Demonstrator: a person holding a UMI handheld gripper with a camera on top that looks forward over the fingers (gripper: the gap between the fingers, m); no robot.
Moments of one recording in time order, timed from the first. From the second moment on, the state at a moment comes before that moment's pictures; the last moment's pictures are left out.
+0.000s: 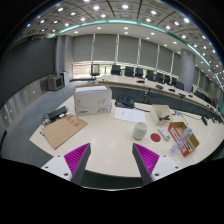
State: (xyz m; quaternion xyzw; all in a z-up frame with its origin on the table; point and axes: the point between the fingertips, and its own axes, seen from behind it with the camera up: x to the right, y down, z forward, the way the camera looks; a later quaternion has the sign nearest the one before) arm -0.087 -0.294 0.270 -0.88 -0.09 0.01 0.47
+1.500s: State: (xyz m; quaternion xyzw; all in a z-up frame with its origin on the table) arm 0.360 -0.061 0.090 -0.84 0.01 -0.02 0.54
